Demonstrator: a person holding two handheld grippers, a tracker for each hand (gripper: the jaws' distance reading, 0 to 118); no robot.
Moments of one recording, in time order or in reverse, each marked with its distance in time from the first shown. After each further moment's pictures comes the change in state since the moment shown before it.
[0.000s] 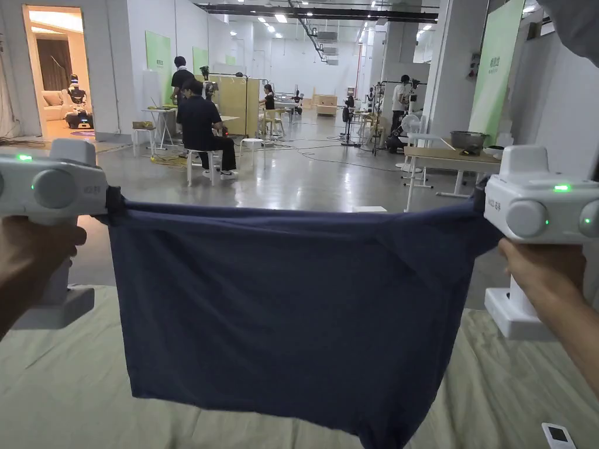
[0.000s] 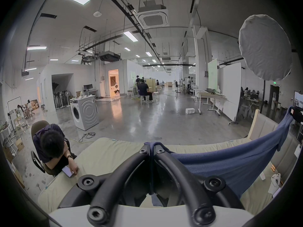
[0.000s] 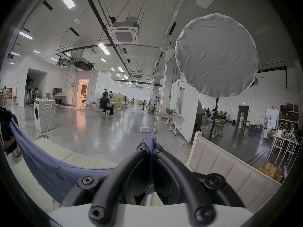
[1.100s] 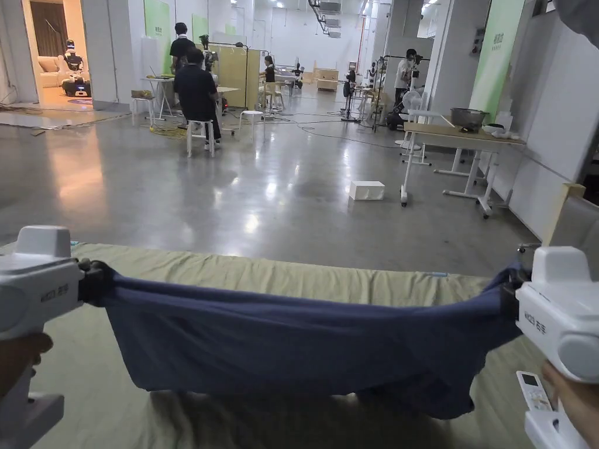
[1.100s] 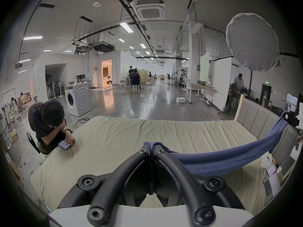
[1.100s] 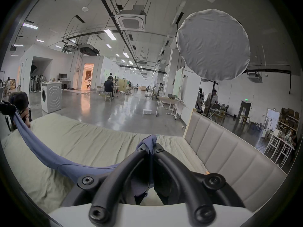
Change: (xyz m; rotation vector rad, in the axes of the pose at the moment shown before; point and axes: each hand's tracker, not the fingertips) left arm -0.037 -0.180 0.142 -0.090 -0.105 0.021; right arm 0.020 -0.129 0.205 -0.169 0.062 0.068
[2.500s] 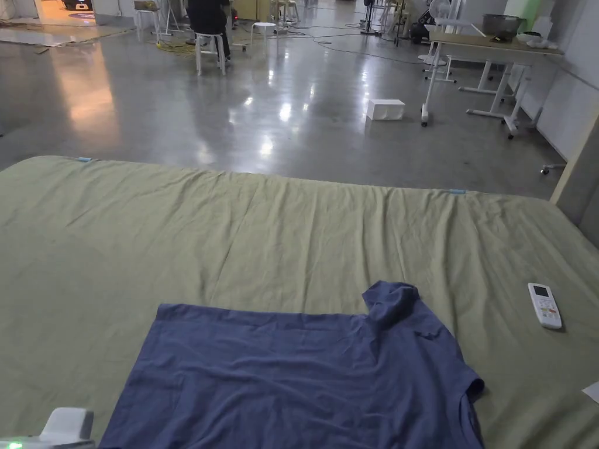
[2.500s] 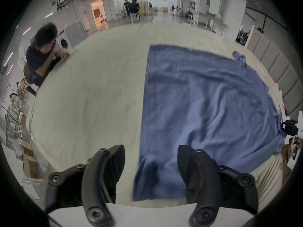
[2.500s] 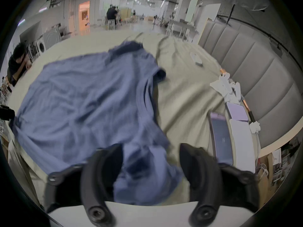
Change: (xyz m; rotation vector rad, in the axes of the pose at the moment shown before) left arm 0.009 -0.283 0.019 -0.637 0.015 -0.032; right arm -0.060 -0.285 0.079 -0.687 0.106 -0.034
